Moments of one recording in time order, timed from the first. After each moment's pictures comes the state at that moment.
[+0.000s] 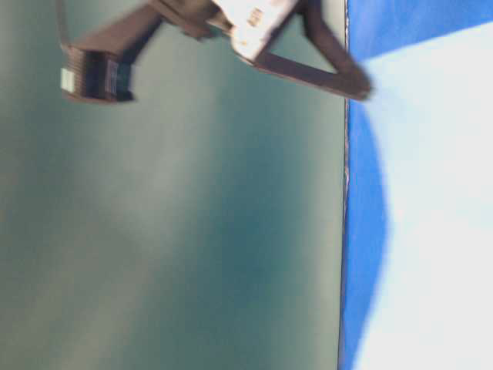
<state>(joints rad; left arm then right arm) -0.03 -0.58 1.06 -0.03 0.21 -0.19 -0.04 -0.17 0.71 -0.08 0.27 0.29</state>
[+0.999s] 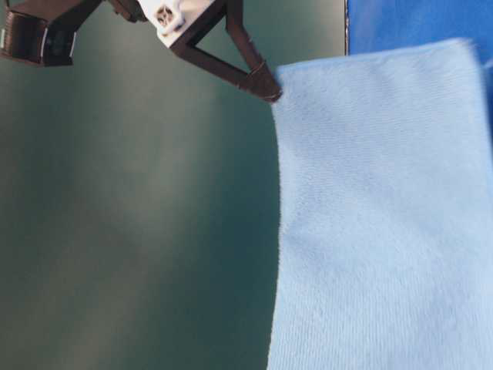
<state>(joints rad) -0.16 -0.59 1.06 -0.03 -0.03 -0.17 -0.18 -0.30 0.74 -0.14 0.21 0.29</state>
